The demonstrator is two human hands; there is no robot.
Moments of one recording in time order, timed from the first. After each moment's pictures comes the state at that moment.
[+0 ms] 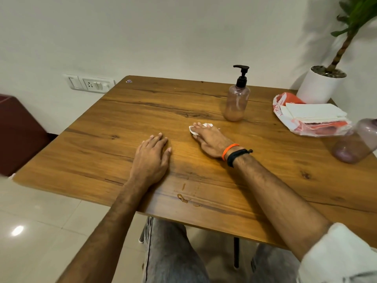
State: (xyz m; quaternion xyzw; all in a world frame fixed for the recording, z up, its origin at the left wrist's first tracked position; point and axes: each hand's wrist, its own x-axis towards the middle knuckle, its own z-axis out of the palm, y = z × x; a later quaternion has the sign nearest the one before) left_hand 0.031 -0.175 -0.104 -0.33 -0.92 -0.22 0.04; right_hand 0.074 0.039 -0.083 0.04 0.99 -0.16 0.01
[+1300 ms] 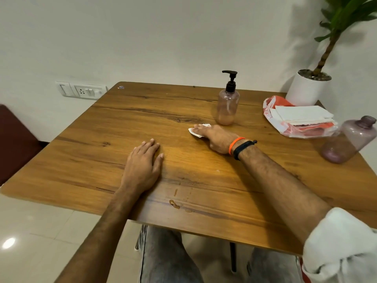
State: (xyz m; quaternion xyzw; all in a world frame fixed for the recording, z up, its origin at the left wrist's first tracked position) left_hand 0.031 -0.174 -0.108 -0.33 -0.92 -0.23 0.05; right_hand 0.086 0.088 -0.067 0.00 0.99 -0.12 0.03
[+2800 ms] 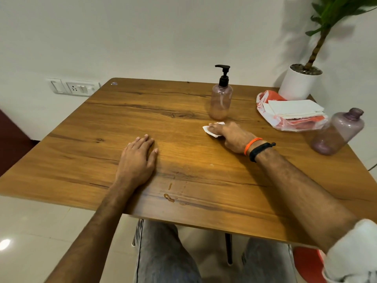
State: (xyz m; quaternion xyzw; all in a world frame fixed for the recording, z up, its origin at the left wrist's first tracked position) left_hand 0.028 -0.174 -0.110 -0.33 -0.91 -0.23 0.04; right_hand 0.134 0.118 -0.067 0.09 0.99 -0.11 0.01
